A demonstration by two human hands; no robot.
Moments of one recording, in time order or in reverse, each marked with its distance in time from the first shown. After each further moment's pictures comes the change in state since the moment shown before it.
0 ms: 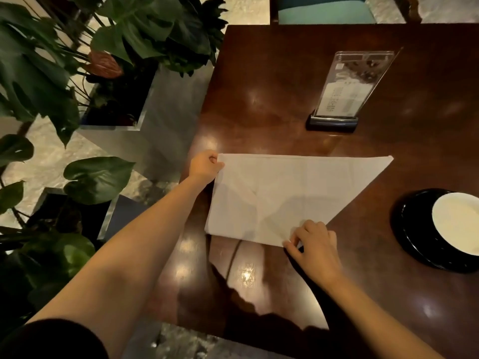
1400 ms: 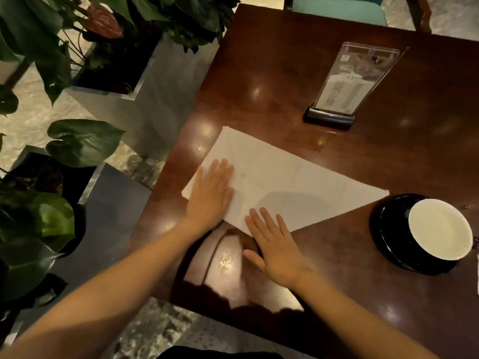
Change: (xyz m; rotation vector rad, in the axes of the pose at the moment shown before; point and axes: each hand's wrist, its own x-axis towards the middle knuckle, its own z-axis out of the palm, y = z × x) left_hand -0.110 -0.042 0.071 0.608 0.198 0.547; right_hand -0.016 0.000 0.025 -0.279 -0.191 -0.487
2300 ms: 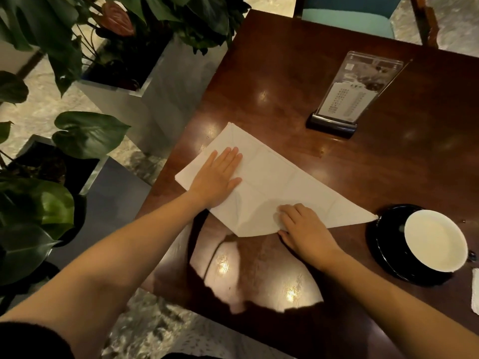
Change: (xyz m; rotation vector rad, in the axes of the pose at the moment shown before) left_hand 0.043 -0.011 -0.008 -0.032 -0.219 0.047; right_hand 0.004 0.071 -0.035 -0.163 0.209 -0.149
